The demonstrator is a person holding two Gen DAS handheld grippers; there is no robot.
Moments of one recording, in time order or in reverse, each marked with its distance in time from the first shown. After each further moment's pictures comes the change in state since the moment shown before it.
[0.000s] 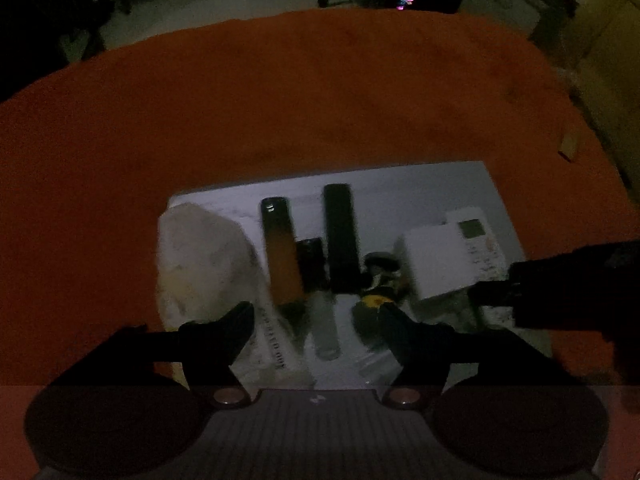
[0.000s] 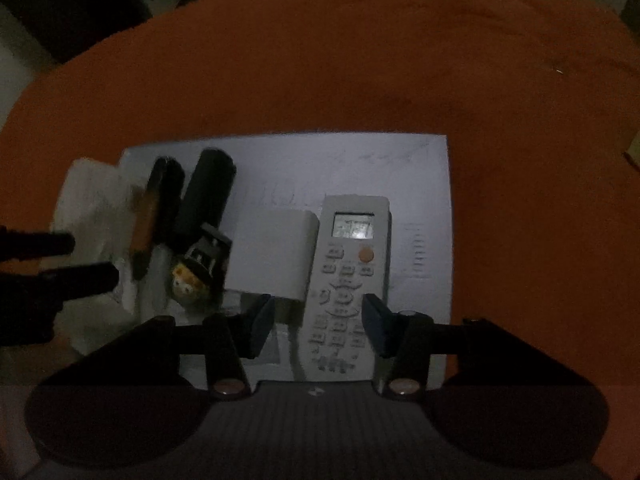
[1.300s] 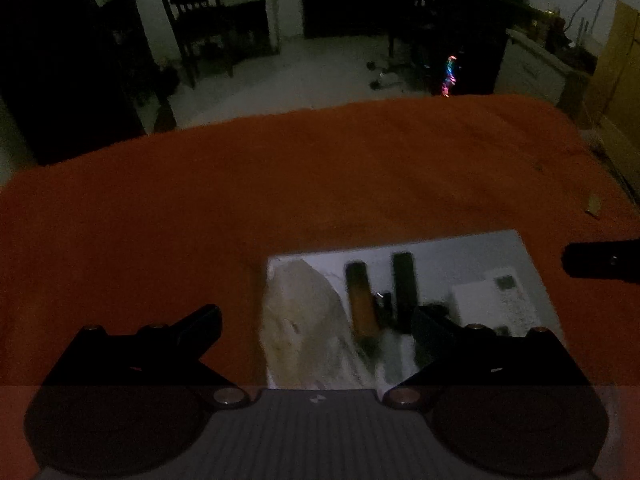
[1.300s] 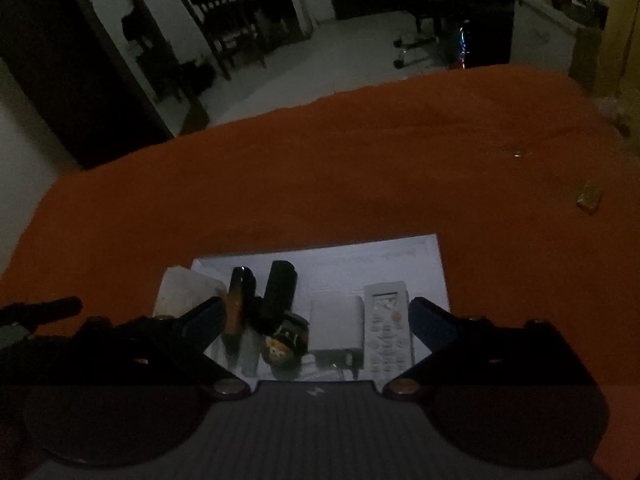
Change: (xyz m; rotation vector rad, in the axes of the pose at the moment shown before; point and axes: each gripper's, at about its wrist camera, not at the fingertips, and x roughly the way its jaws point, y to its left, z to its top) left arm -0.074 0.023 -0.026 -0.047 -0.267 0.229; right arm -0.119 0.036 -0.017 0.128 -0.338 0.048
